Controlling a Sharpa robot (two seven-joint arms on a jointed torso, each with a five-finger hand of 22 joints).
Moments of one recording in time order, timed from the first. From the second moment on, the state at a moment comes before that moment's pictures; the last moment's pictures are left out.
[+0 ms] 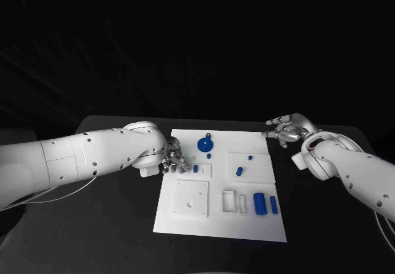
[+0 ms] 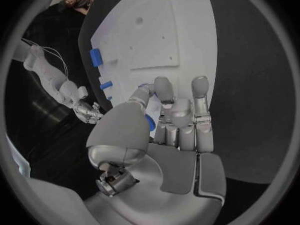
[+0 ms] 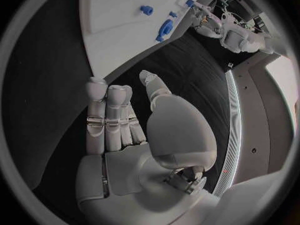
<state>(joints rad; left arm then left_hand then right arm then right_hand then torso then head) 1.38 -0.66 -0.24 1.36 -0.92 0.09 -0.58 1.12 0.08 0.12 -0.06 0.65 1.10 0.03 0.25 0.55 1.47 -0.07 0.73 0.40 1.40 -0.11 1.26 0.76 0.05 1.26 -0.12 0.52 1.31 0.94 -0.70 0.41 1.15 -1.16 -0.31 -0.08 1.30 -0.11 0.04 -0.10 0.51 0.88 0.13 0.06 0.06 1.07 0.02 0.92 0.74 1.35 -0.05 0.88 0.91 0.10 1.45 -0.07 0.53 1.31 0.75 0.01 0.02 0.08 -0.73</state>
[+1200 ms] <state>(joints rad) 1.40 -0.76 -0.19 1.38 -0.71 0.10 -0.40 1.11 0.10 0.16 -0.11 0.63 1.10 0.02 0.22 0.60 1.47 -0.06 0.72 0.40 1.37 -0.11 1.25 0.71 0.08 1.22 -0.09 0.54 1.31 0.92 -0.71 0.41 1.27 -1.17 -0.32 -0.05 1.28 -0.09 0.08 -0.15 0.52 0.91 0.12 0.06 0.06 1.08 0.01 0.92 0.74 1.36 -0.05 0.88 0.91 0.10 1.46 -0.07 0.53 1.31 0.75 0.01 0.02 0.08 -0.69</state>
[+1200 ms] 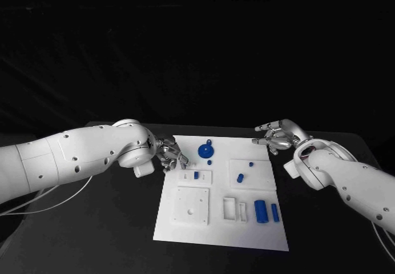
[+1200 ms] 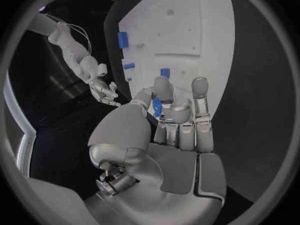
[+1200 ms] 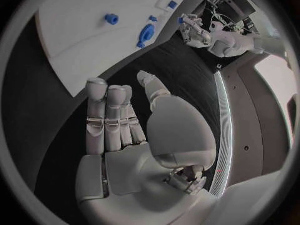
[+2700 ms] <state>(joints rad) 1.37 -0.82 -0.19 1.34 -0.26 0.47 0.02 1.06 0.09 0.24 -0.15 0.60 1.15 0.07 0.07 0.71 1.47 -0.06 0.72 0.43 1.35 -0.11 1.28 0.74 0.07 1.20 -0.11 0.56 1.31 0.88 -0.67 0.35 1.65 -1.53 -0.30 0.01 1.23 -0.04 0.09 -0.27 0.45 1.04 0.11 0.06 0.06 1.10 0.01 0.92 0.76 1.37 -0.06 0.87 0.91 0.10 1.47 -0.08 0.58 1.31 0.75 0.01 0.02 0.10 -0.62</state>
